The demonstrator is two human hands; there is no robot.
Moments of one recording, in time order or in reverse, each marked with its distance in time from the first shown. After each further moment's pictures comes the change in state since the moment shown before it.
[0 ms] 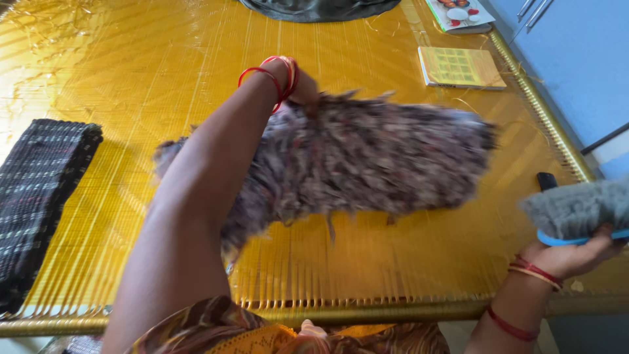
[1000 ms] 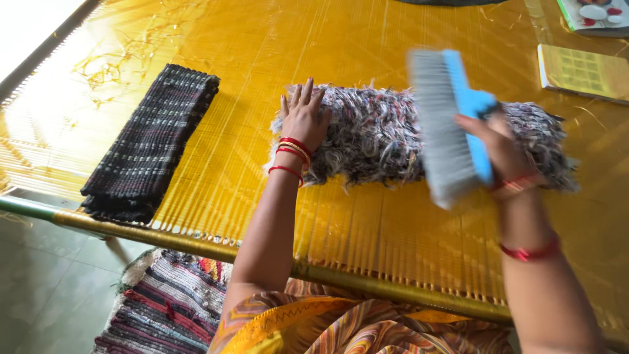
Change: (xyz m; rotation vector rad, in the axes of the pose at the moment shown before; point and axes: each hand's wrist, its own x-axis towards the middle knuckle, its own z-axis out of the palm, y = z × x) left_hand -0.067 -0.151 0.240 -0.383 1.181 -0.247; right_hand -0.095 -0.022 0.372 -0.029 -0.909 0.885
